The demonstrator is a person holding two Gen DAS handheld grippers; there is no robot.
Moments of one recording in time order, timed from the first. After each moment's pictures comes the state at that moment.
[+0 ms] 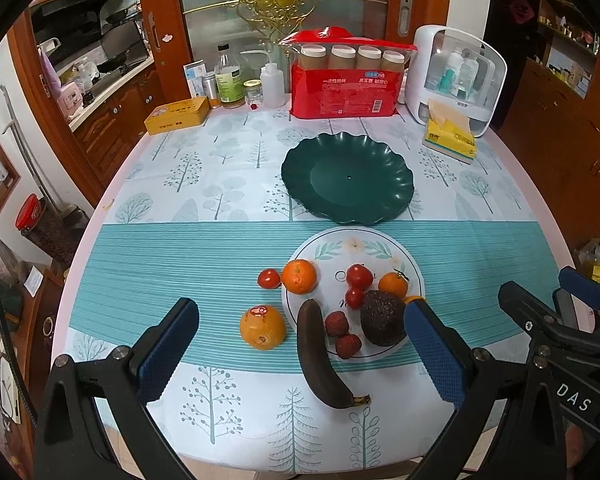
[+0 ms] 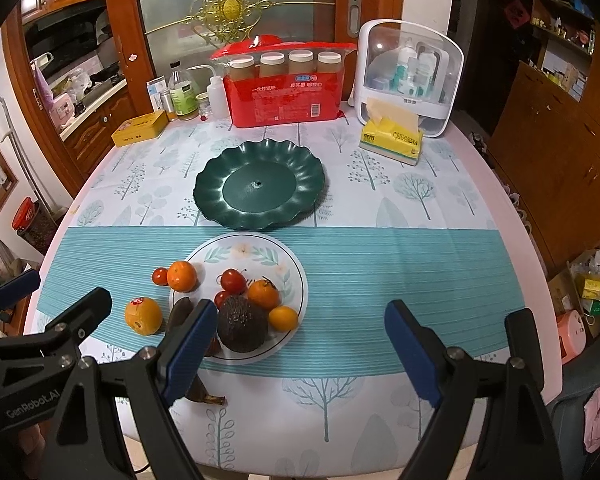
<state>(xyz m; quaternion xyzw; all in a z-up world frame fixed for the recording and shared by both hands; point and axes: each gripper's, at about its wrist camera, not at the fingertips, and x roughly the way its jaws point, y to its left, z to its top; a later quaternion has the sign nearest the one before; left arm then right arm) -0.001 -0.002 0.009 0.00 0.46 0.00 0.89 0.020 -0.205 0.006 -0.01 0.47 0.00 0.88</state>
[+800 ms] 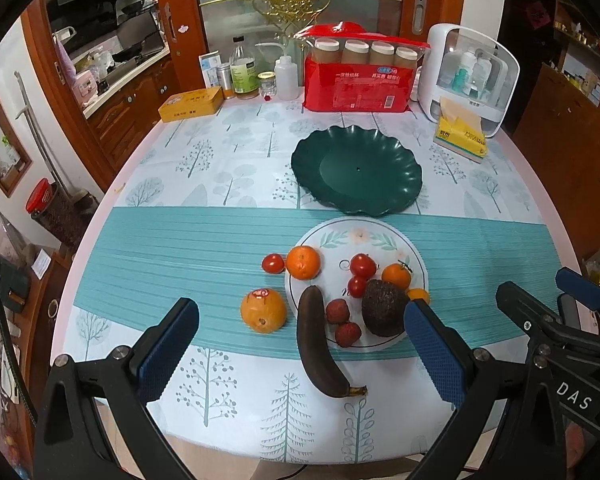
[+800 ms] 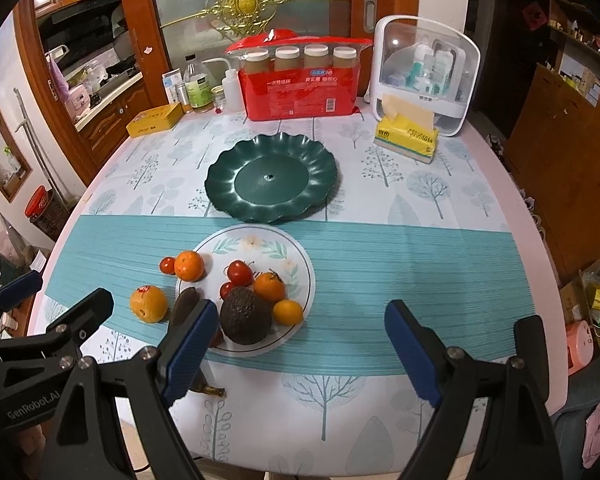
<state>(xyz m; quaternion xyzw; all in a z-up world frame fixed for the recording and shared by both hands) -0.013 -0.010 0.003 -0.01 0.47 0.03 0.88 0.018 -0.216 -0.007 -0.01 0.48 0.04 0.88</state>
